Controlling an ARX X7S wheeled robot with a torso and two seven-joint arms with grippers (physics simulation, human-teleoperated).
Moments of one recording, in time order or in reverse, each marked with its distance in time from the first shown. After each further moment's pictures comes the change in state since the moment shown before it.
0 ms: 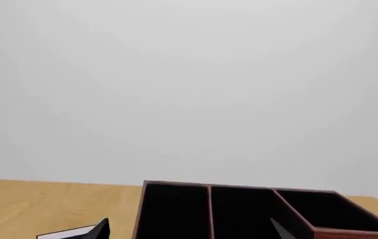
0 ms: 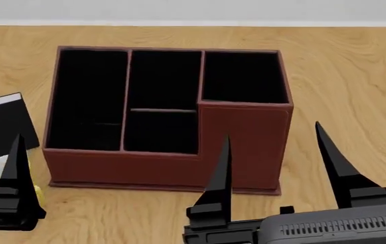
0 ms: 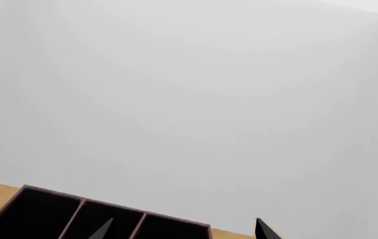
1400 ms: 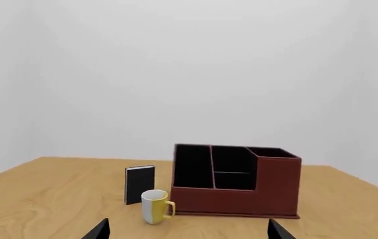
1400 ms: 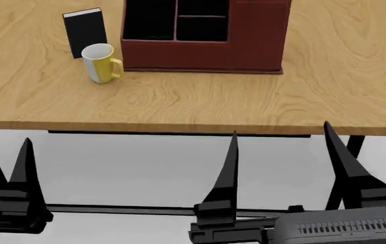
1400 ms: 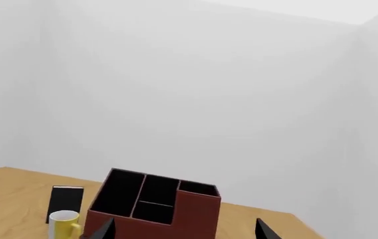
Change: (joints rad) left arm 0.005 0.039 0.020 -0.002 0.076 -0.013 0.039; right arm -0.007 -0.043 0.062 -0.012 0.012 0.011 -0.044
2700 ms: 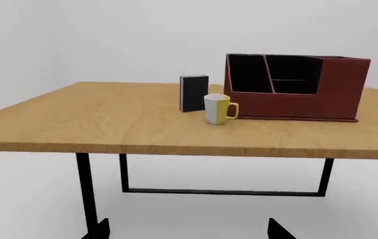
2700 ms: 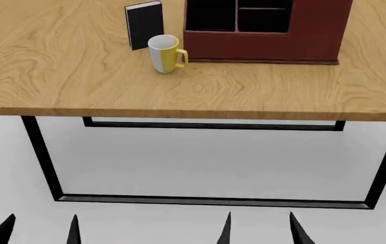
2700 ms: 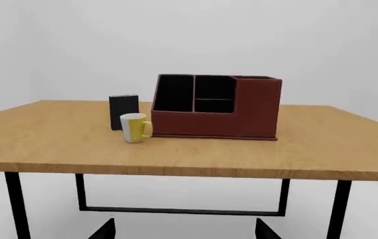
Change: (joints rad) left arm 0.159 0.104 0.073 -0.654 0.207 0.551 0.092; right arm -0.205 -0.146 0.039 0.733 -0.013 -0.624 -0.072
